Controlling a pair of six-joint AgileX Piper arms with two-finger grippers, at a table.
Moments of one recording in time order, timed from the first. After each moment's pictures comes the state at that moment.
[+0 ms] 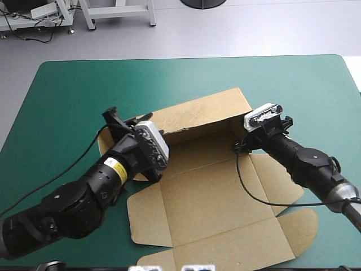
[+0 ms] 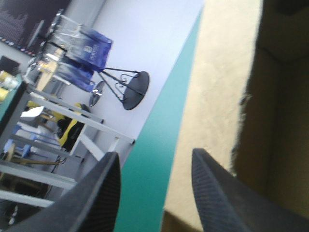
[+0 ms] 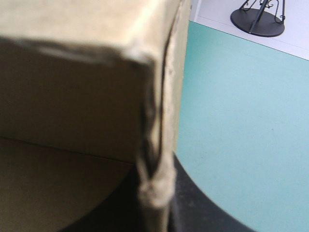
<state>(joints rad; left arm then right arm) -1.18 1.08 -1.08 1.09 0.79 -0.34 0.33 1.28 -0.75 1.72 0.07 -1.87</state>
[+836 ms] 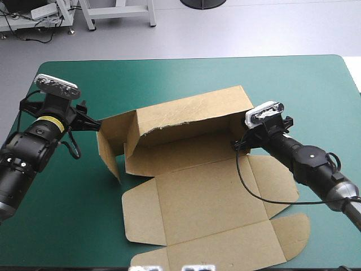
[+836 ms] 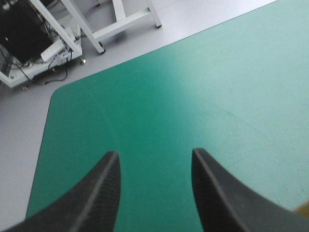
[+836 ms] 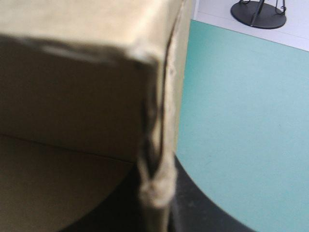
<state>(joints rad) -0.21 1.11 -1.08 0.39 0.52 -0.12 0.33 1.28 -0.77 1.45 0.08 -1.55</state>
